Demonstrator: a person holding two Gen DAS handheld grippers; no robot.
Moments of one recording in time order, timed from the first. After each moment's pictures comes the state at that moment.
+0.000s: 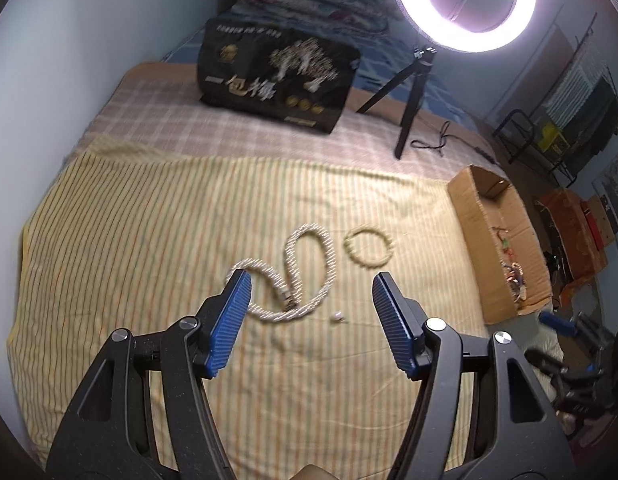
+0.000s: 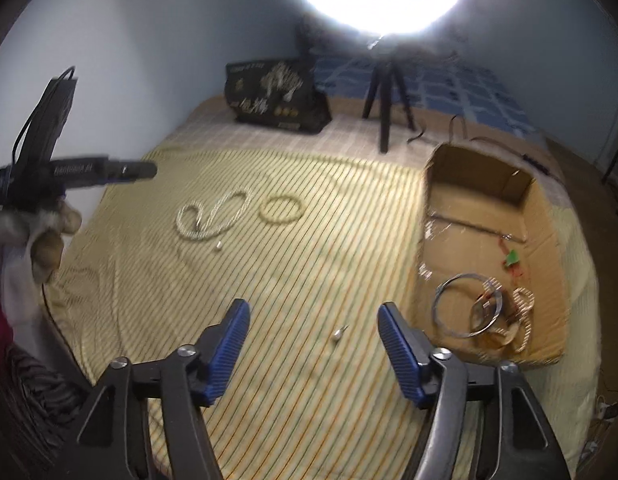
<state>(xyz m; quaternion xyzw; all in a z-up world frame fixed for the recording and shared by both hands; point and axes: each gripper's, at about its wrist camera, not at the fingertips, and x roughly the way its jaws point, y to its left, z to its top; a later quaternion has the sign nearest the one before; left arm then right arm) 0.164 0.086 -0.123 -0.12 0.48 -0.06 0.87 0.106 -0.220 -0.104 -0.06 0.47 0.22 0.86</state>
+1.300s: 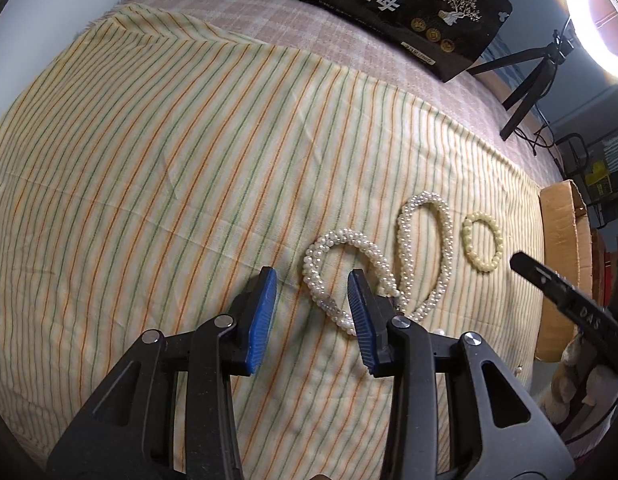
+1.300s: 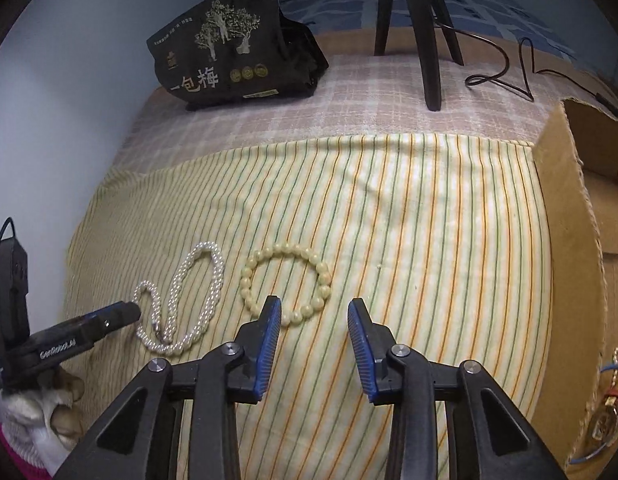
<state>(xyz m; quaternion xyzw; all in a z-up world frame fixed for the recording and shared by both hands) 0.210 0.135 -0.231 -0.20 0.58 0.02 0.79 0.267 -0.136 -0.194 0.03 0.57 0.18 0.80</state>
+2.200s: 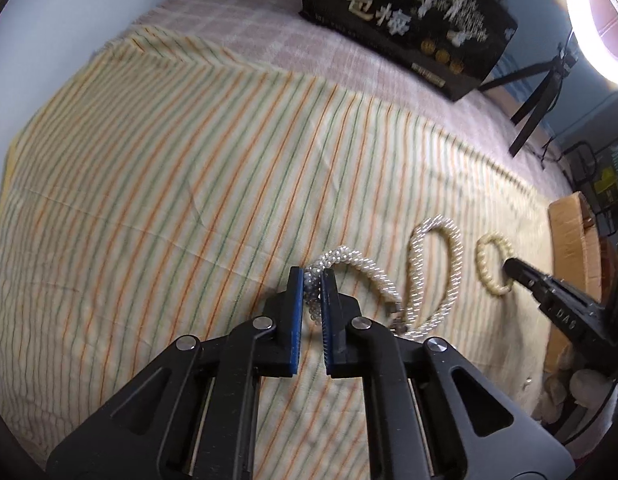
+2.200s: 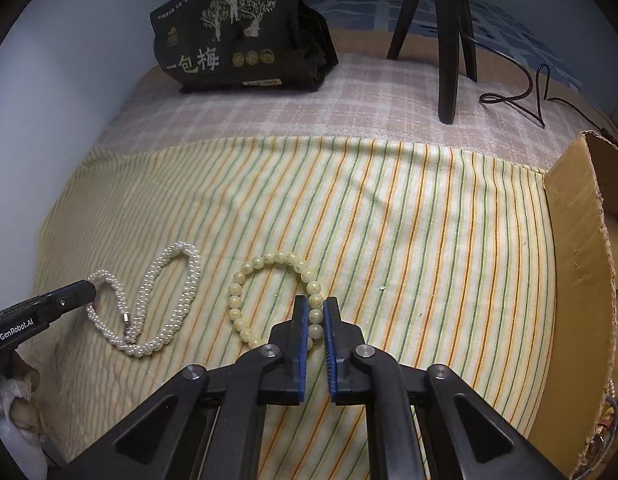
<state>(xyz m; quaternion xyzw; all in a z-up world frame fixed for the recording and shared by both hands) 0.210 0.140 -0.219 -0.19 0.55 0.04 0.81 0.268 -0.123 -0.207 -0.02 0.55 0.18 0.81</state>
